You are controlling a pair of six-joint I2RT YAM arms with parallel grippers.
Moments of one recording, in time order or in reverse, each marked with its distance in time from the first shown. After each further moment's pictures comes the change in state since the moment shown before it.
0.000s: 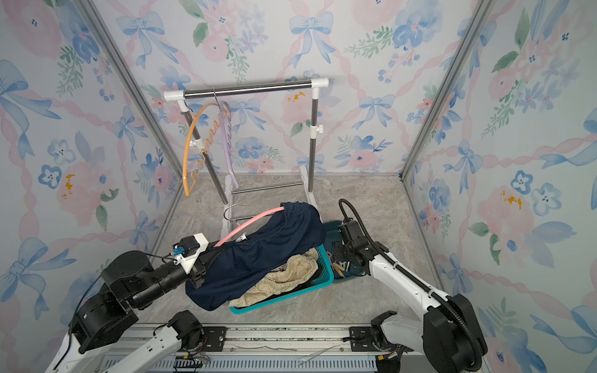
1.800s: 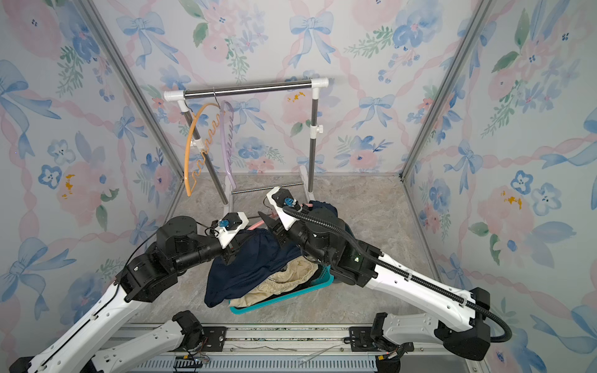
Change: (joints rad) left arm -0.048 0.336 0.079 0.146 0.048 0.028; right arm 0.643 0.056 0.570 0.384 0.159 -0.455
